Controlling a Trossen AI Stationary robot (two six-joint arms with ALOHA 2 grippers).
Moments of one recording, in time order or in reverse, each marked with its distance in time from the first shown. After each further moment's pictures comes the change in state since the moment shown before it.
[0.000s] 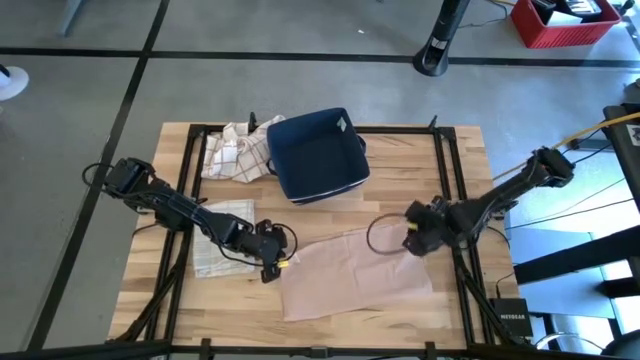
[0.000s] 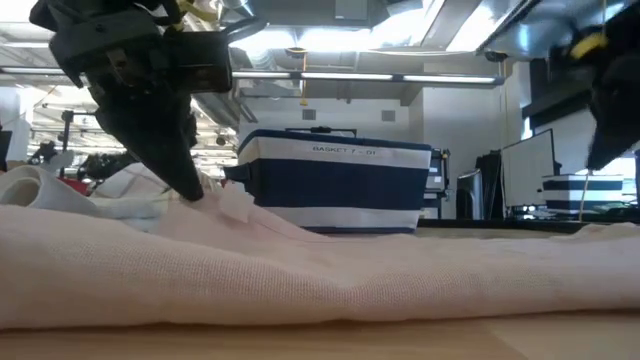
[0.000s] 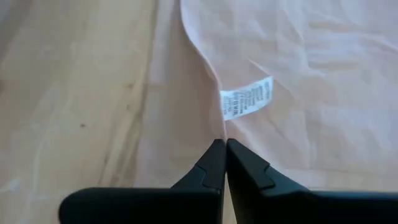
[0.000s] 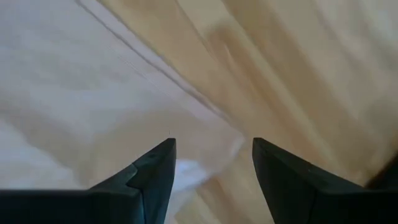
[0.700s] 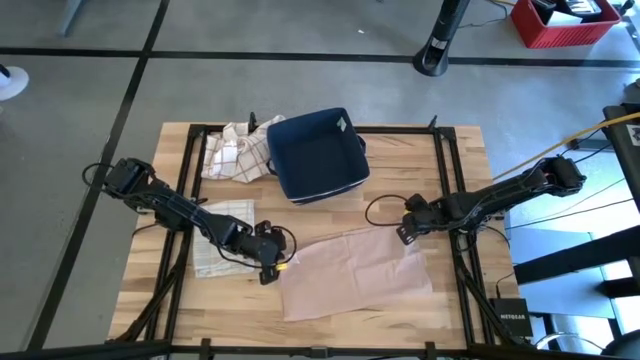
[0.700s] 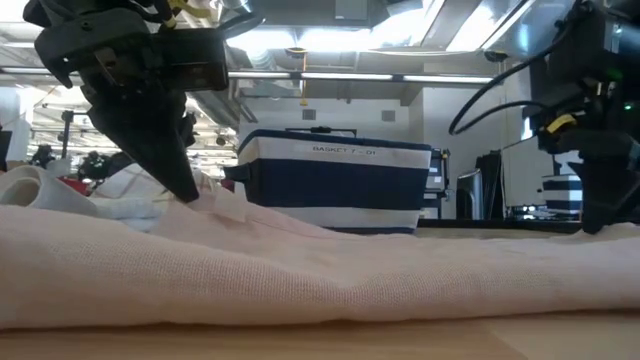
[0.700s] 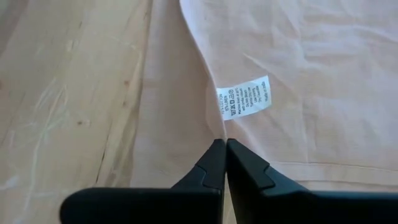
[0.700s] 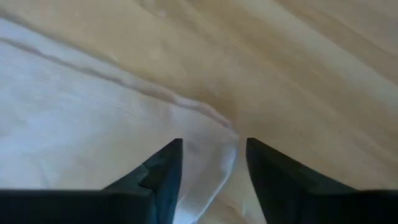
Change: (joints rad) left arm -0.016 0.000 0.000 -0.007 -0.007 0.009; right arm -0.280 -0.081 -0.280 0.325 -0.195 0.047
